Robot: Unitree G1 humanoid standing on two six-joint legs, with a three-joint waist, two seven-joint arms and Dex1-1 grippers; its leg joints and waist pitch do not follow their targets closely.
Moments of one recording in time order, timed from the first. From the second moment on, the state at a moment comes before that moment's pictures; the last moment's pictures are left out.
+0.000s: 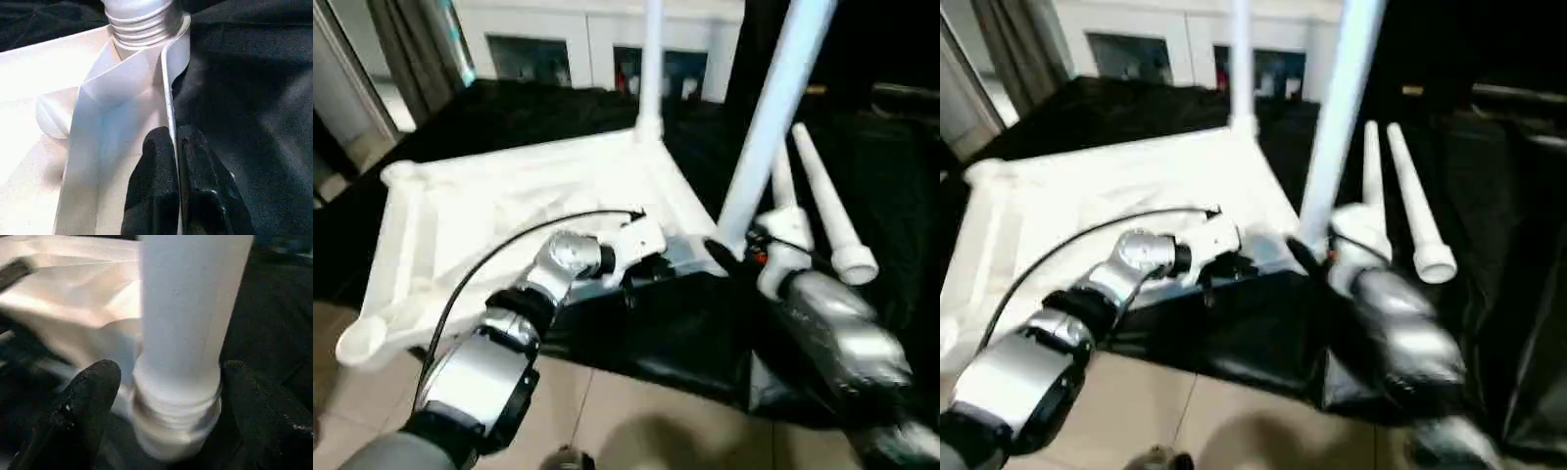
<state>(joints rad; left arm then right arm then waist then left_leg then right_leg) -0.91 0.11 -0.27 1.22 0.19 -0.37 -0.95 -0.24 -0.43 -0.02 0.17 0.26 0.25 0.69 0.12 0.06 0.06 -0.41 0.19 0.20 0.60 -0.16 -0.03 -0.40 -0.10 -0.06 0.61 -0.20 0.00</state>
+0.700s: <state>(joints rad) -0.89 0.22 -0.16 1.01 0.09 -0.44 -0.95 -0.18 -0.37 0.02 0.00 0.31 0.37 0.68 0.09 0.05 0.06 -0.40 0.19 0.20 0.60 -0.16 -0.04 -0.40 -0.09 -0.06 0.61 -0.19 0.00</state>
